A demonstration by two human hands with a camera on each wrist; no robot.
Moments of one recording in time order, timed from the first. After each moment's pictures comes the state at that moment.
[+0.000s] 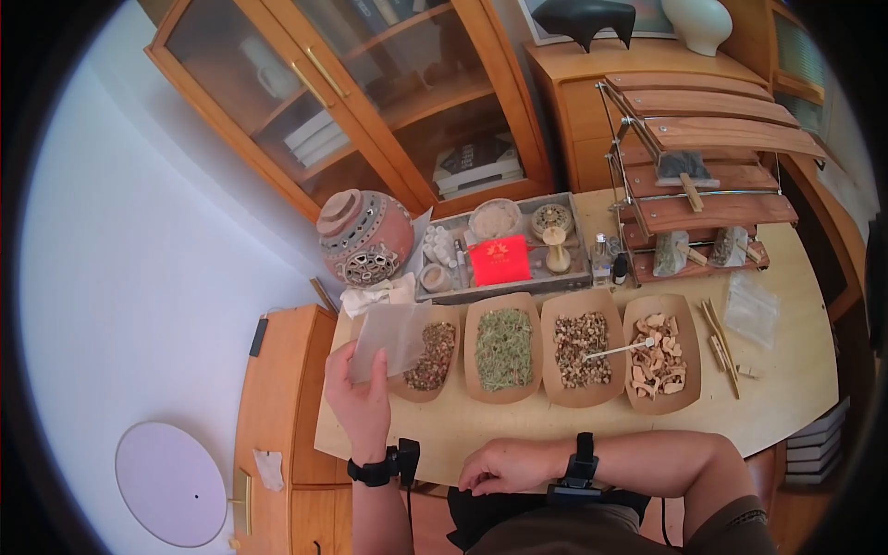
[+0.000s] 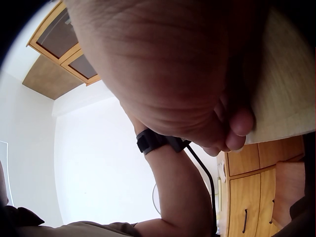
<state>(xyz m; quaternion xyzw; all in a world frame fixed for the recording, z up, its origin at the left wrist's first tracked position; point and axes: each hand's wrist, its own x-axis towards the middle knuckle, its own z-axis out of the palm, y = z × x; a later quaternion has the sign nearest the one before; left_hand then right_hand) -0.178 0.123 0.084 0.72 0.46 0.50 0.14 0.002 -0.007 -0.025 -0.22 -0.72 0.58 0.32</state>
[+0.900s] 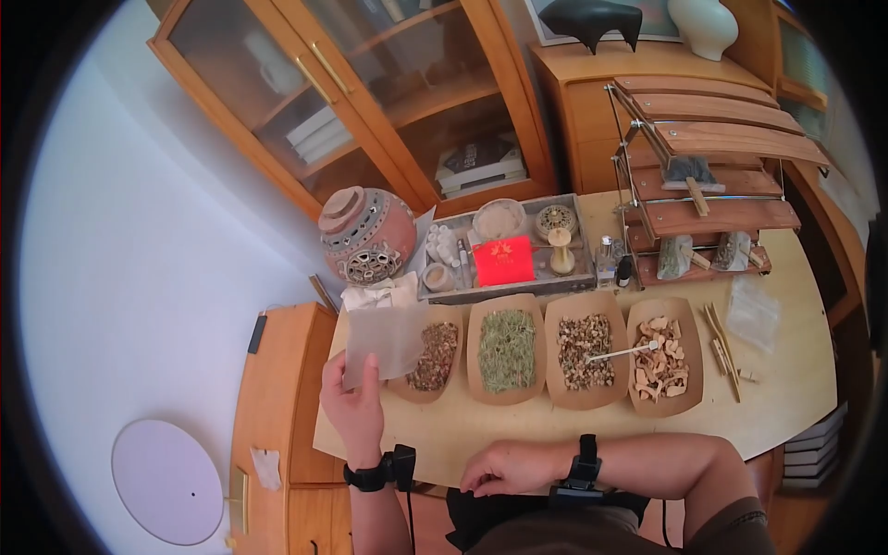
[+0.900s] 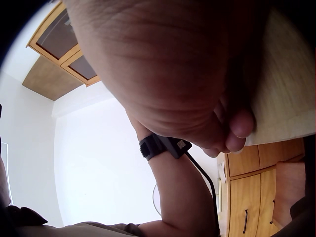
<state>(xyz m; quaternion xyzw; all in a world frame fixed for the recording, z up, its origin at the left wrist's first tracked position) -0.196 0.125 0.075 0.67 0.47 0.53 0.22 0.002 -0.008 -0.023 -0.22 -0.71 0.59 0.32</state>
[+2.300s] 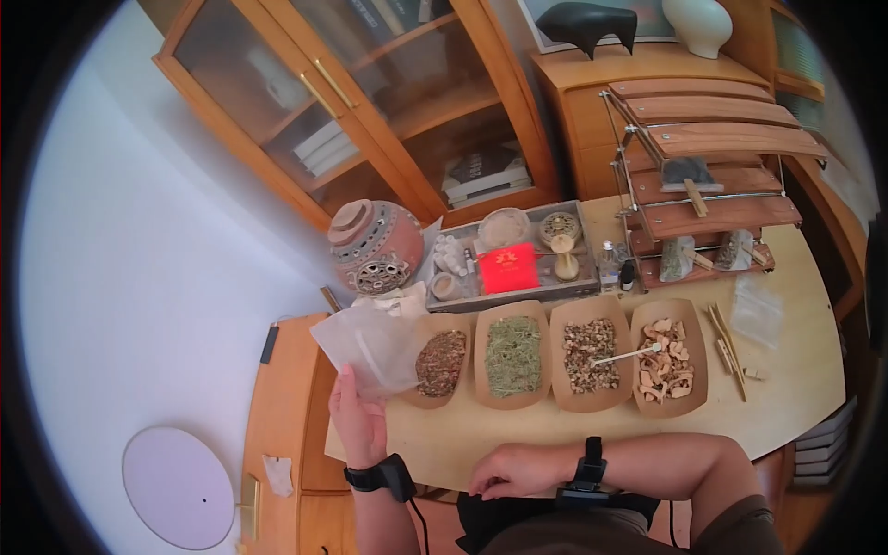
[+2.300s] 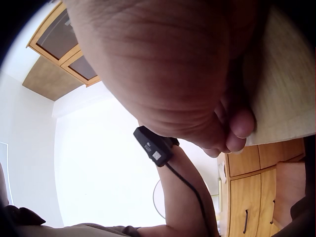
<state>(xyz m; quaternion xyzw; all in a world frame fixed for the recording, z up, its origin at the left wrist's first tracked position) -0.201 0.126 0.084 0.40 0.37 0.60 0.59 0.001 -0.006 -0.027 -0.21 -0.72 0.58 0.31</state>
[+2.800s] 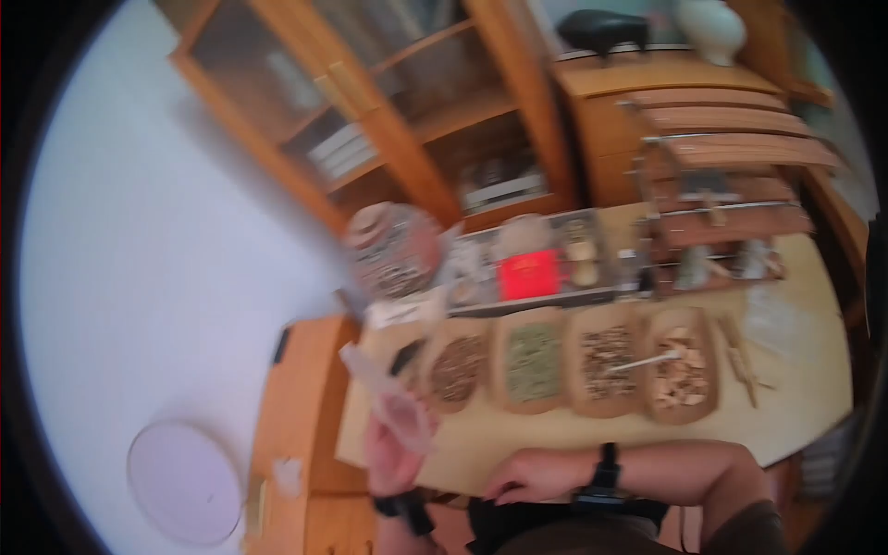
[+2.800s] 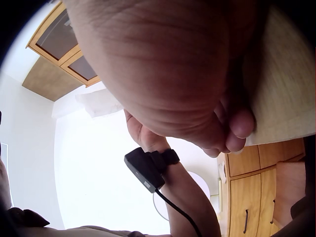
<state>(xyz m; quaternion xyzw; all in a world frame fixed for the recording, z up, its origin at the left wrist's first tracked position) -0.221 0.086 0.069 0.27 0.25 0.51 0.78 0.003 -0.006 -0.029 -0.20 -0.77 0.52 0.30</state>
